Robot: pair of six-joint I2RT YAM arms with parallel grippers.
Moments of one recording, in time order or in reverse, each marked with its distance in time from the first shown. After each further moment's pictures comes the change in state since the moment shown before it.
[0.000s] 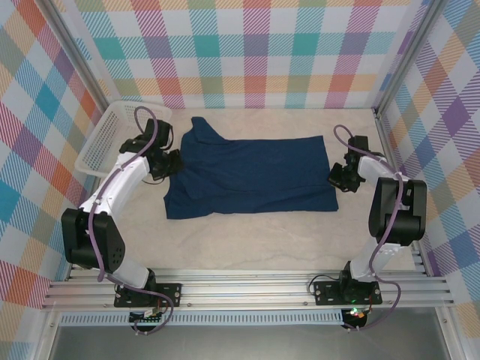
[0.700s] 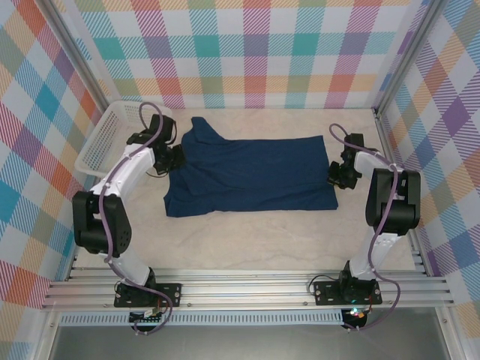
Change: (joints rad) left arm 0.013 0.156 0.076 0.064 0.006 -0.016; right arm 0.018 0.104 0.077 0.000 0.027 -0.037
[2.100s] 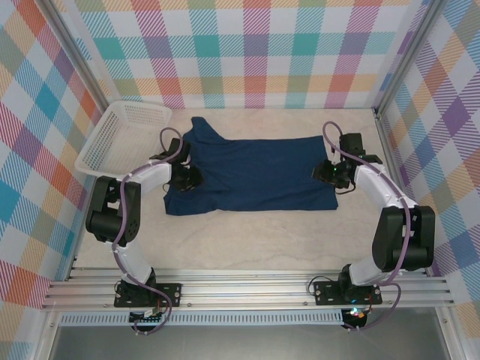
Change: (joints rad) left arm -0.085 0.100 -0.261 0.333 0.153 -0.118; right arm 0.118 -0.348 -0.135 -0.008 -0.107 -0.015
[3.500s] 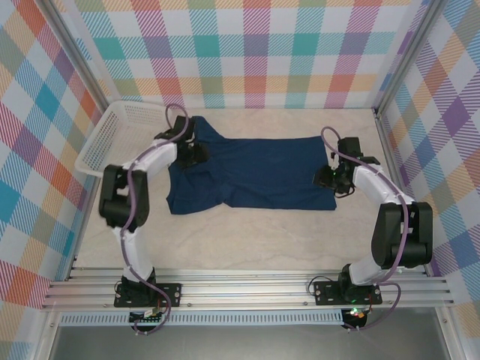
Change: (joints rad) left arm -0.002 0.076 0.245 -0.103 -0.117 0.099; right arm 0.000 0.026 -0.043 -0.026 0.027 -0.003
